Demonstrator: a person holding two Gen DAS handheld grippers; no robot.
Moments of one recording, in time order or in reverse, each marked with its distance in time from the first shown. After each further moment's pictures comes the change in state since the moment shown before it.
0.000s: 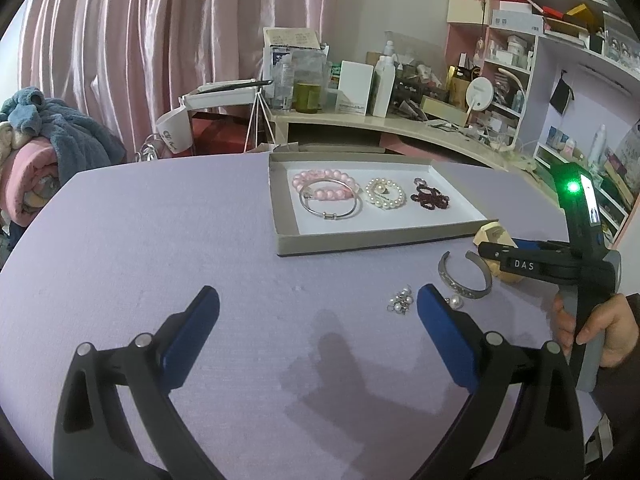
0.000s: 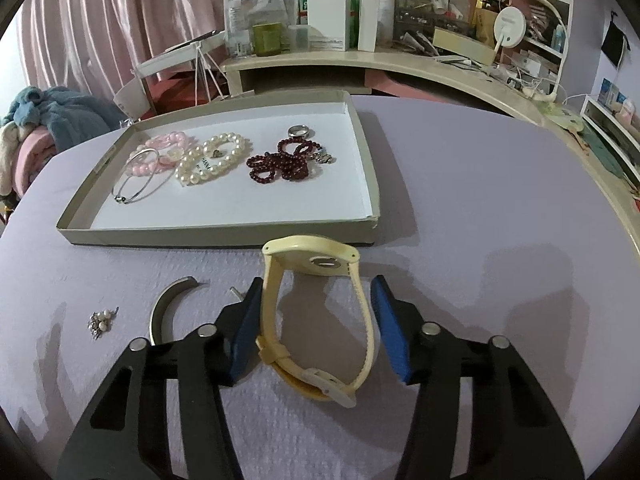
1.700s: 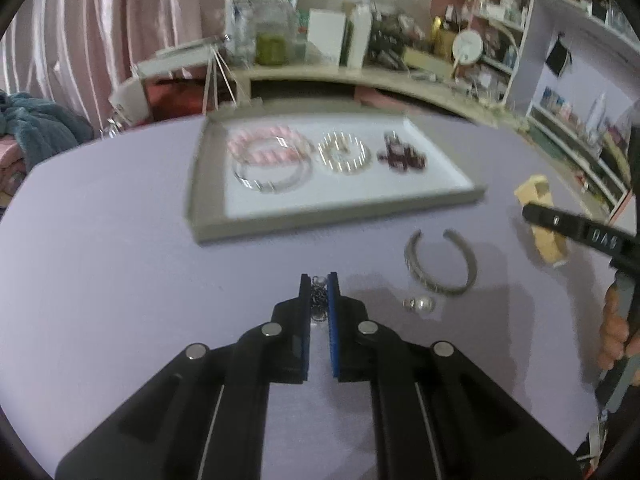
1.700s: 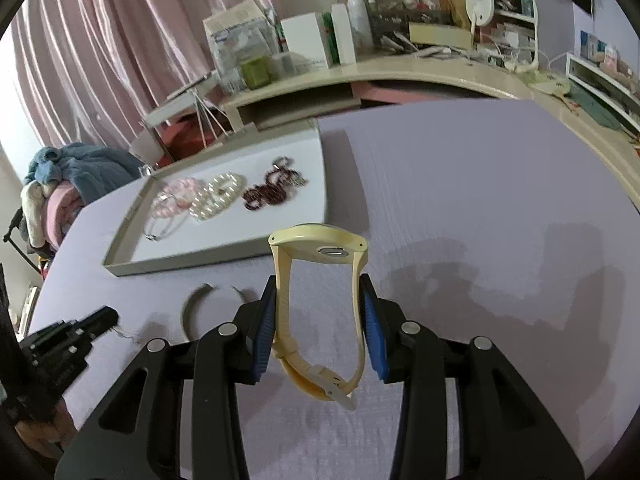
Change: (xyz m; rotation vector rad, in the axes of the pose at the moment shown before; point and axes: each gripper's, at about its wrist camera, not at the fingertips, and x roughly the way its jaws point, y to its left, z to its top) left arm 0.048 -0.043 0.017 0.033 0.157 -0.048; right arm -0.053 -0.045 0.000 0.149 -0.070 0.142
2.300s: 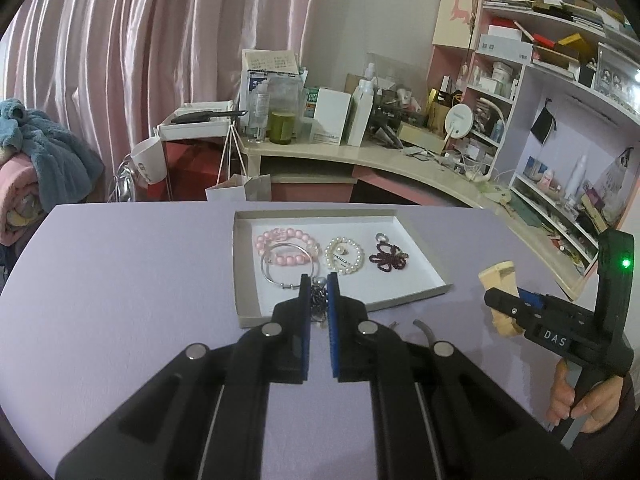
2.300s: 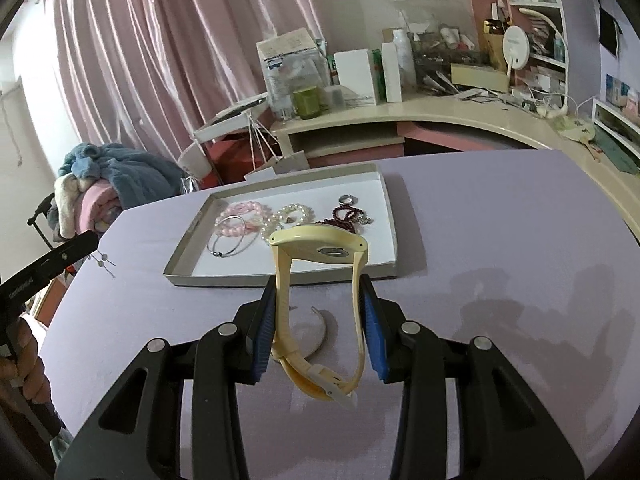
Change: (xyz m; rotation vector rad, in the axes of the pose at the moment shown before) left arm -0.080 0.017 0.052 -0.054 -0.186 -0.042; right arm -0.034 0.042 0.005 -0.084 -0.083 0.088
